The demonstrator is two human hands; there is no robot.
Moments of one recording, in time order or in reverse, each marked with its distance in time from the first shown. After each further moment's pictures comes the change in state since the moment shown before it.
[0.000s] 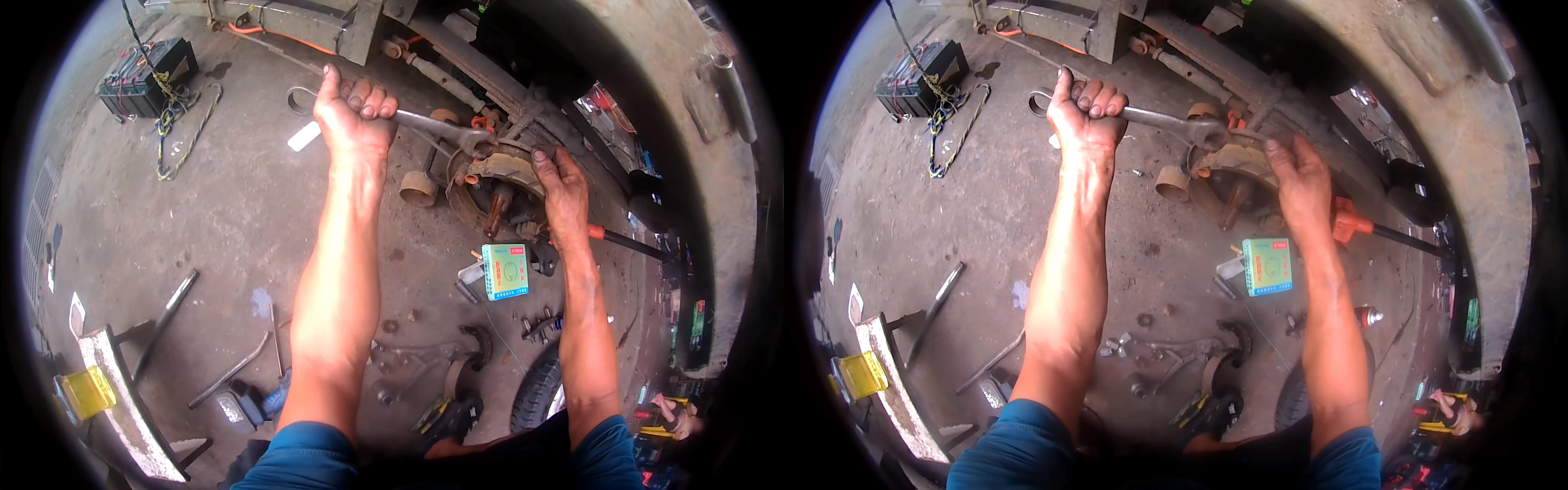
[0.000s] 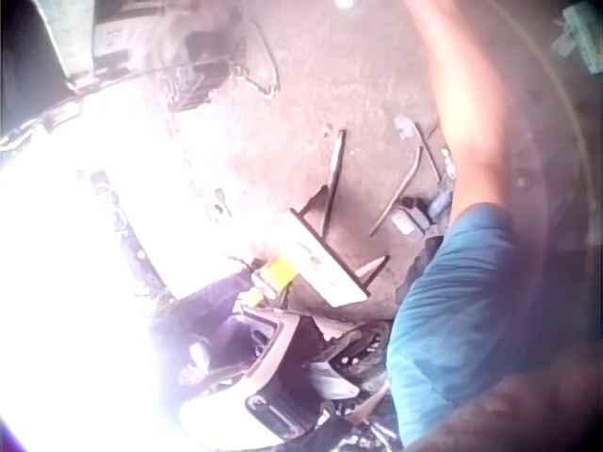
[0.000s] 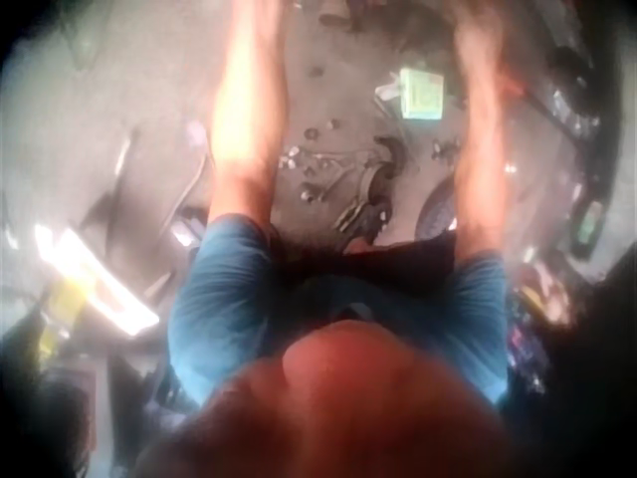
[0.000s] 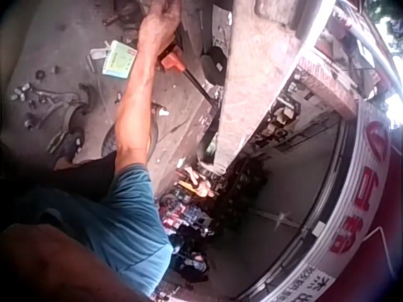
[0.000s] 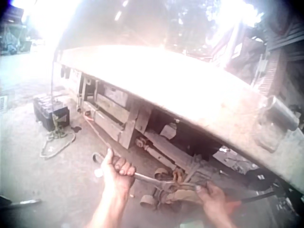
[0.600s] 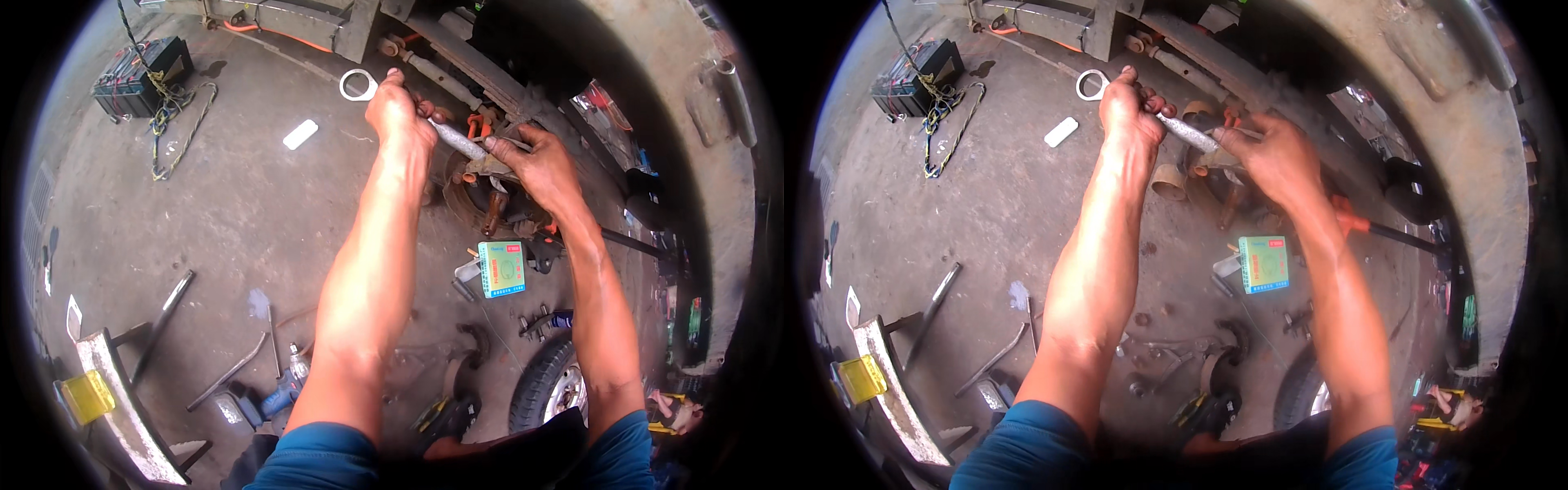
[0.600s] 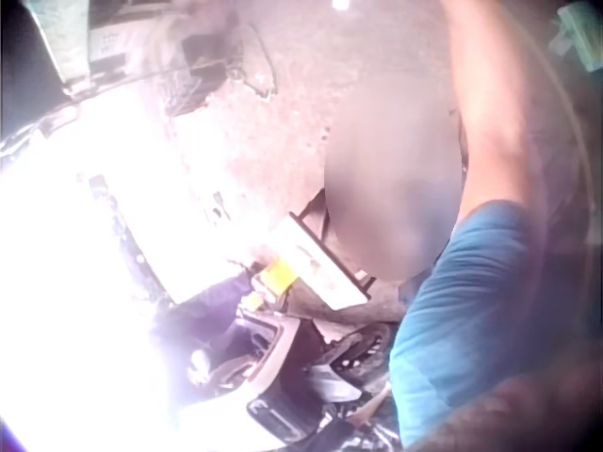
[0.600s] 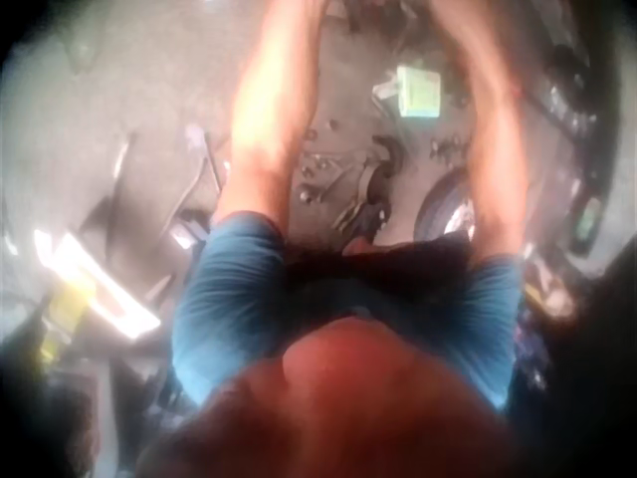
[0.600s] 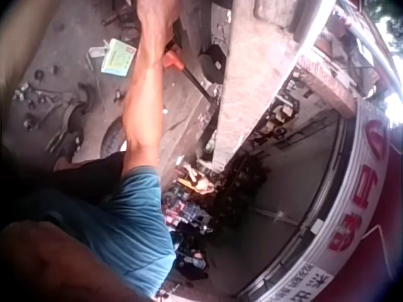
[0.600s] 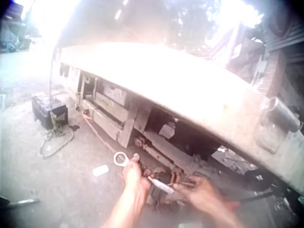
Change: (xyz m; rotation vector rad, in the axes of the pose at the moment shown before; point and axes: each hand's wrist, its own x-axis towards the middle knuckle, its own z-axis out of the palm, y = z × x) left_hand -0.001 -0.053 0.022 0.295 0.336 -0.149; right_hand 0.030 -0.033 0.015 -0.490 -0.270 0.150
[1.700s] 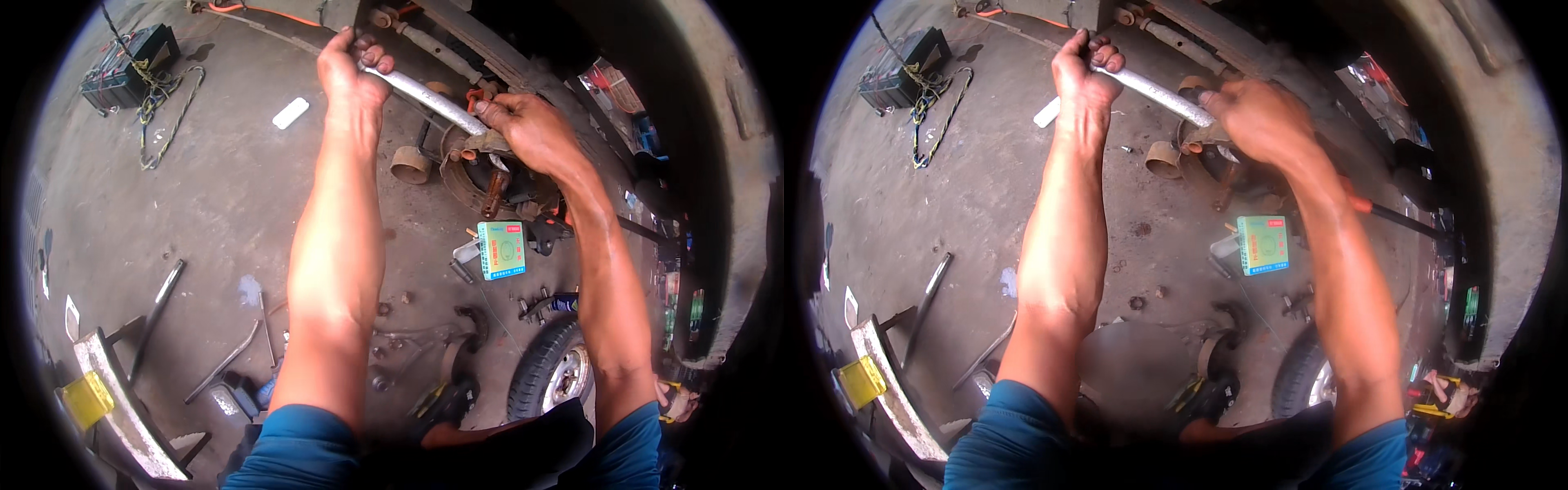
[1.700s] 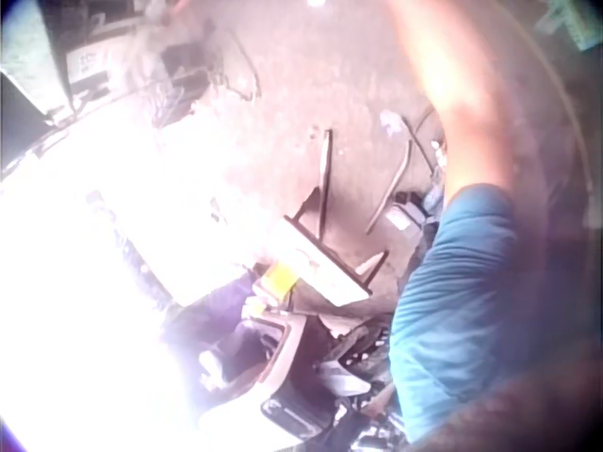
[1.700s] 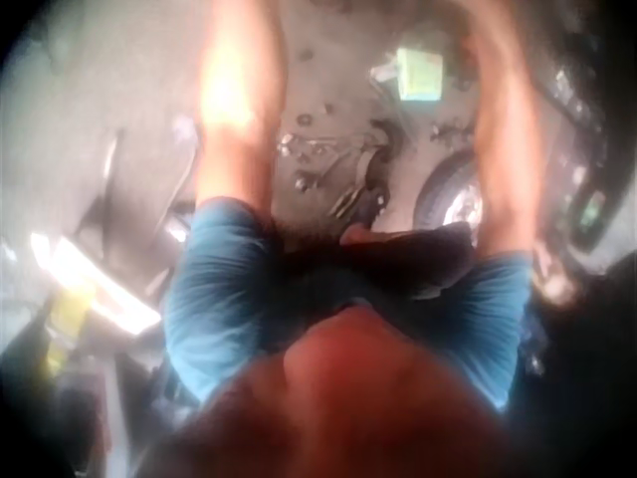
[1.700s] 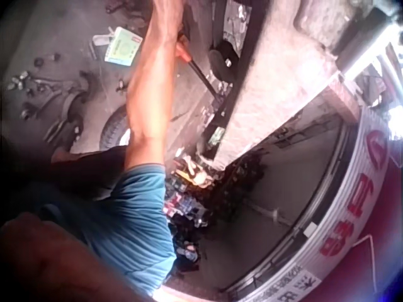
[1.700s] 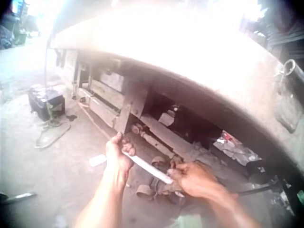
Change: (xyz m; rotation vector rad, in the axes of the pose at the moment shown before) left_hand 0.056 0.033 -0.028 -0.167 -0.329 0.120; right_hand 0.013 -0.024 0.000 -0.340 -0.160 0.022
